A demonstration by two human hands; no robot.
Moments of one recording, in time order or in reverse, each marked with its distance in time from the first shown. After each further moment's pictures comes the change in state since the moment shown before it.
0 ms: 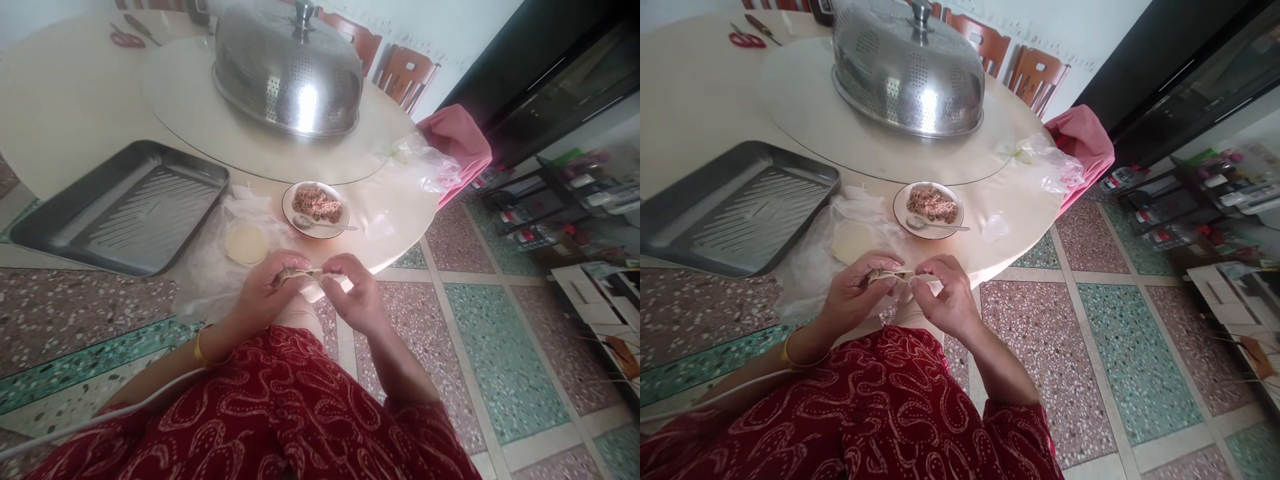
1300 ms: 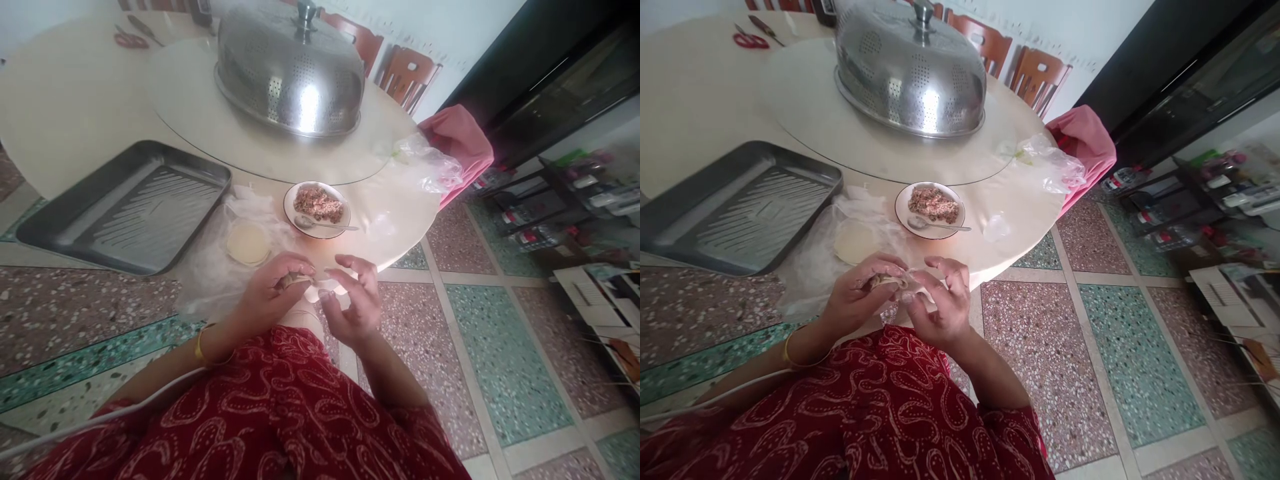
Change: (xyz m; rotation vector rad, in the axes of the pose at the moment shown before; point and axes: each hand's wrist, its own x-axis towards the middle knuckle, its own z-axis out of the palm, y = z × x) left_hand -0.003 -0.002 0.000 0.012 -0.074 0.080; right_hand -0.015 0.002 0.019 -0.192 0.329 -0.435
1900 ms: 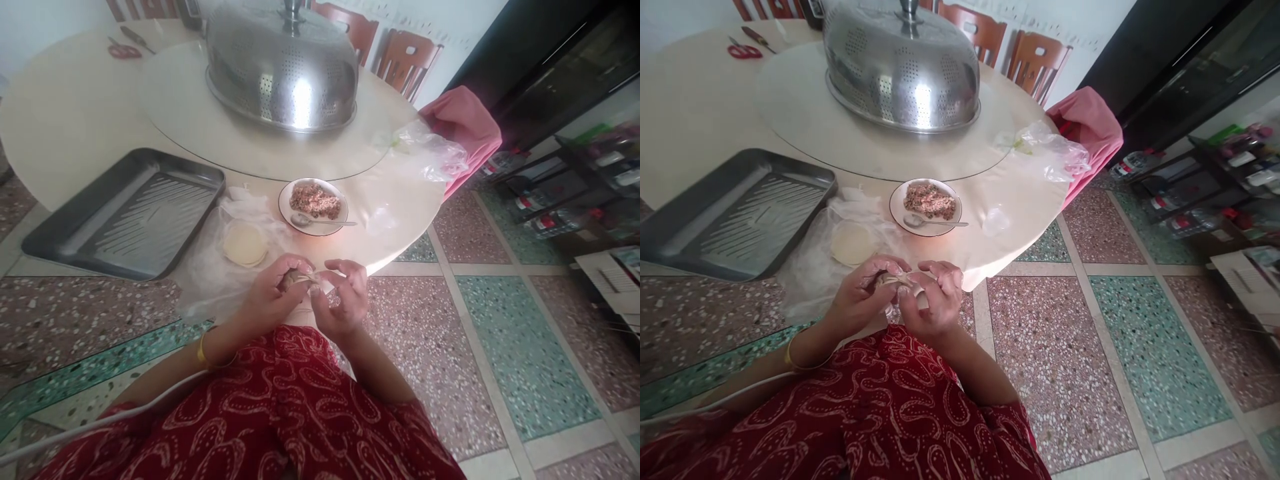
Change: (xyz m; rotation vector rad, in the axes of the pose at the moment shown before) left_hand 0.001 -0.001 0.010 0.022 -0.037 -0.163; right_hand -0.012 0.001 0.020 -0.076 0.197 0.047
